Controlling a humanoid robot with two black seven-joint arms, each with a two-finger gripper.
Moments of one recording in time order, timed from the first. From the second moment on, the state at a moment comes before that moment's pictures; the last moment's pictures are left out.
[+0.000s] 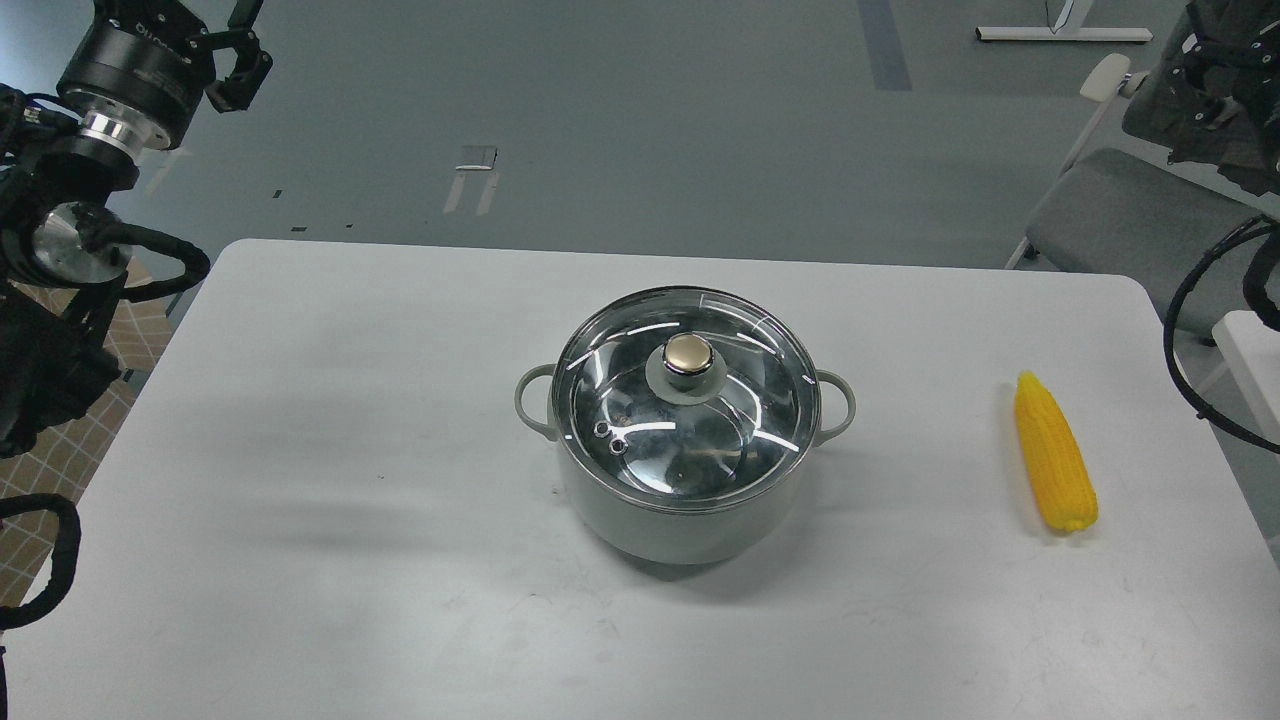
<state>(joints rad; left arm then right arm) -0.84 0.50 -1.13 -0.65 0.35 -0.45 -0.30 0.82 -0.39 1.41 0.71 -0.51 0.36 0.14</state>
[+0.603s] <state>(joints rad) -0.85 0.50 -1.13 -0.67 0.35 -0.49 -0.24 0.81 -0.42 1.42 0.71 -0.49 0.36 0.14</state>
